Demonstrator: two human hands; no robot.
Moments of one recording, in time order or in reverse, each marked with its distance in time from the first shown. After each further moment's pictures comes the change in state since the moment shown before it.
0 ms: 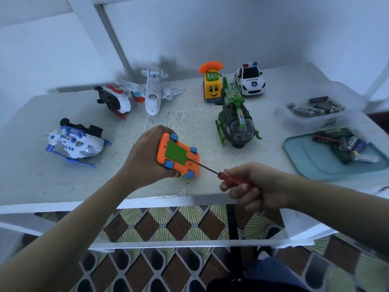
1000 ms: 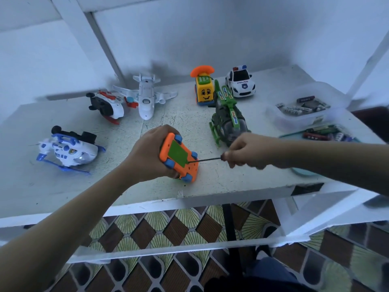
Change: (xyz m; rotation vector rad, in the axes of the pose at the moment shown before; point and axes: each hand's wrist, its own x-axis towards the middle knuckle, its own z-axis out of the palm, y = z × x) left_hand 0.020 -0.001 -0.003 0.014 -0.104 0.087; right_hand -0.019 -0.045 0.006 -1.141 0.539 -0.379
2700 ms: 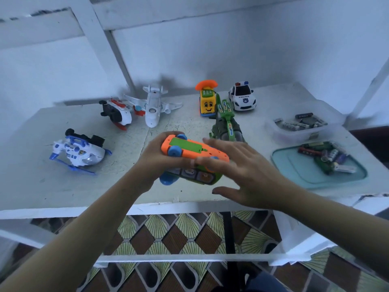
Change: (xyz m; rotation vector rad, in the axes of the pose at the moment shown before) left_hand -0.009 0.050 0.008 -0.759 0.080 -0.314; right_hand -0.022 0.027 0.024 -0.680 0.650 -1.002
